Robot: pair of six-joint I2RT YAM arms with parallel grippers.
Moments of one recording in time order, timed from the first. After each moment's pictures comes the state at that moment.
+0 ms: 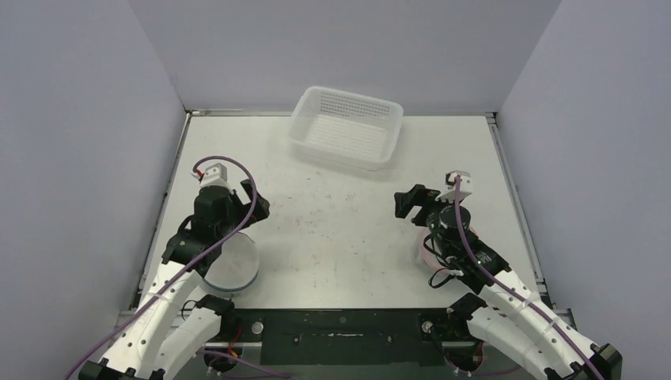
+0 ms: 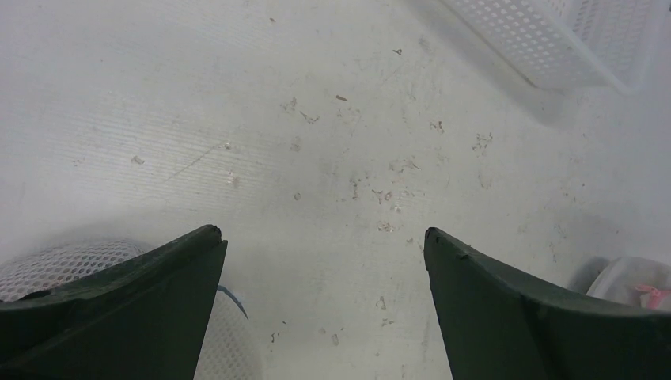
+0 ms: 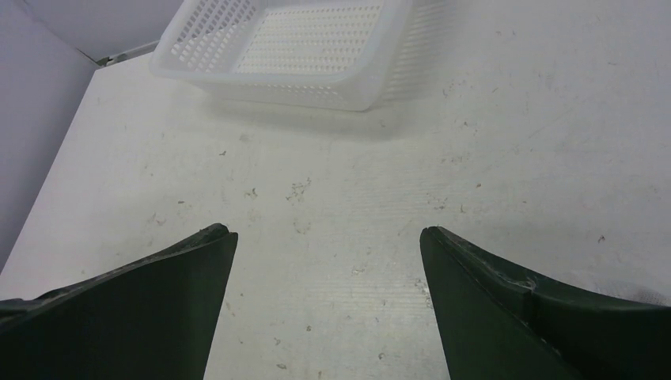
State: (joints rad) left arm -0.32 0.78 0.74 -0.54 -0.17 -0.63; right arm 0.58 0.70 0.54 -0.09 0.35 0.51
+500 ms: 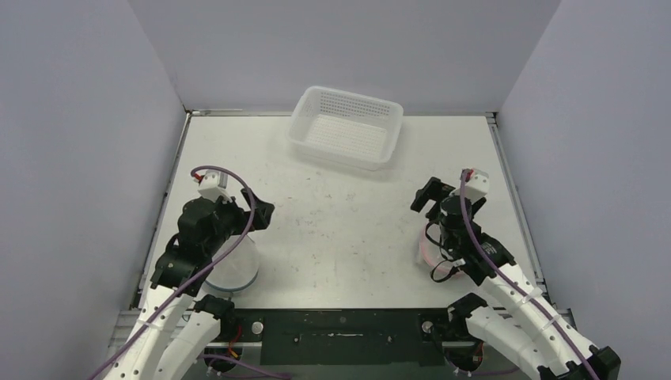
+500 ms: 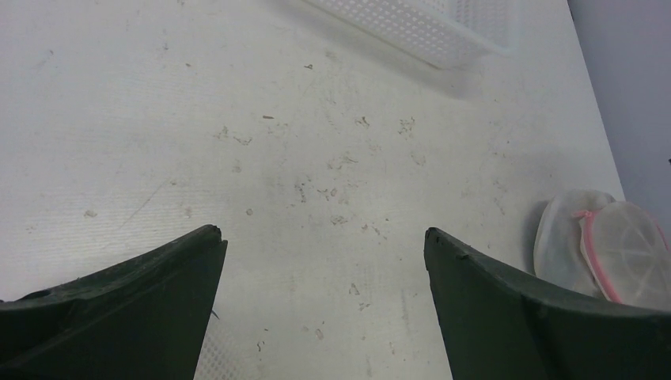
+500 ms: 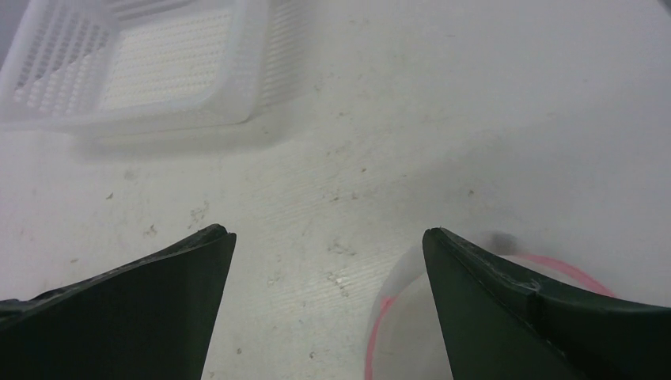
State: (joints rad) left arm -0.32 0.60 0.71 -0.49 -0.01 -0.51; right arm 0.55 0.72 0.61 -0.30 0.53 0.56
